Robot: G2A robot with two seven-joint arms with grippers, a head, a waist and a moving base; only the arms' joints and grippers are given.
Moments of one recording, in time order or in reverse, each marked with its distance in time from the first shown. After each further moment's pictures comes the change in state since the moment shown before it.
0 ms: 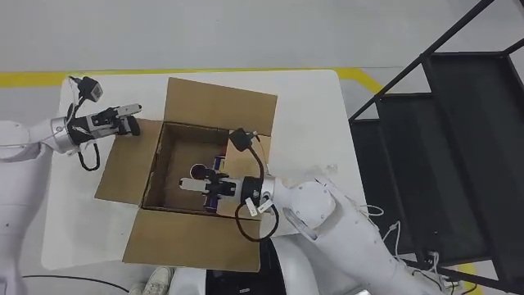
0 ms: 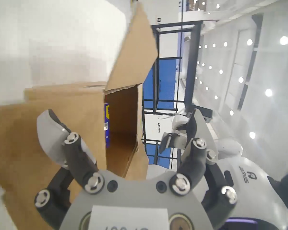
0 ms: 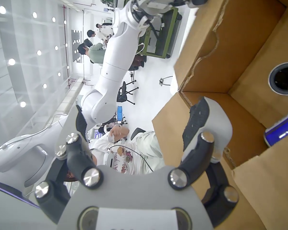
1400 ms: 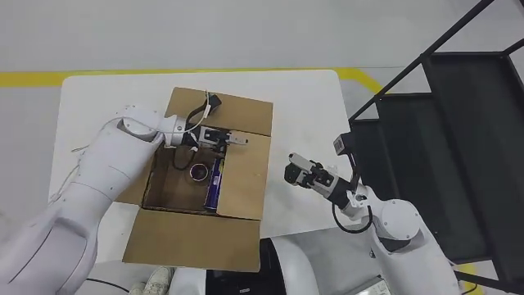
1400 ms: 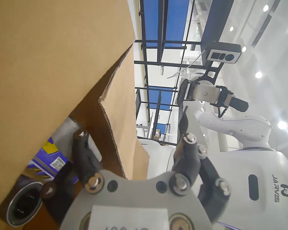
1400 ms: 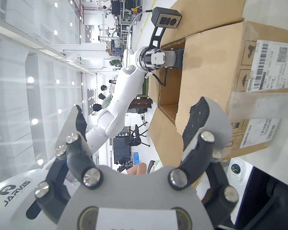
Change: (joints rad) left arm -0.284 -0.327 0.663 0.226 0.001 -0.035 0.050; right arm -0.447 0.100 0.554 -0.131 0.268 -0.142 0.044
